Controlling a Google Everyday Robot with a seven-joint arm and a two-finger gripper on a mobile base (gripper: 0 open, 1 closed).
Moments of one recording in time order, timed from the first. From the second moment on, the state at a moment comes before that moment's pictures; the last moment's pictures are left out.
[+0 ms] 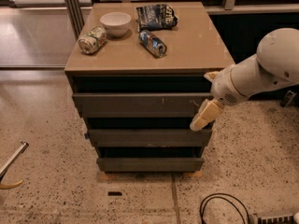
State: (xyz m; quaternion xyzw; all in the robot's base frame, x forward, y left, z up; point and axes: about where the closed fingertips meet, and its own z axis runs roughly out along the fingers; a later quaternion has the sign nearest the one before) arm 0.557 -0.158 0.798 -0.55 0.77 0.09 0.30
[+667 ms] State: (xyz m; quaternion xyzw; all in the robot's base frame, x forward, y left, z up) arm 0.576 -0.165 0.763 -0.53 0.79 0.08 0.29
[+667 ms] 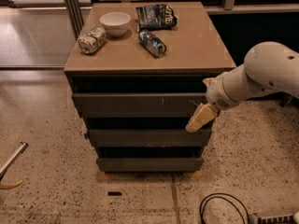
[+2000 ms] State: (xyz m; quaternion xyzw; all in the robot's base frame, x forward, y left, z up) arm 0.664 -0.140 0.684 -0.52 0.80 0.12 0.26
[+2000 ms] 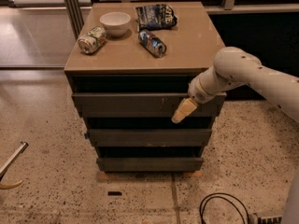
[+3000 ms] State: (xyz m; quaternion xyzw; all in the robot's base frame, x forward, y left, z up) arm 0.682 -0.145 0.658 -0.52 0.81 0.14 0.23
